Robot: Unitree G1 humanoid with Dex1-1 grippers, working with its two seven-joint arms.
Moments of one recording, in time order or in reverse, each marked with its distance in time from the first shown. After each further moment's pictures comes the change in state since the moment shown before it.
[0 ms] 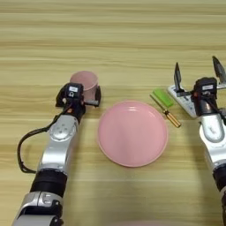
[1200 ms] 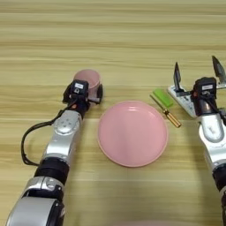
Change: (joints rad) left arm -0.104 0.022 -0.021 0.214 0.000 -0.113 -0.009; right arm 0.000 0.002 0.002 -0.003 0.001 0.000 -0.001
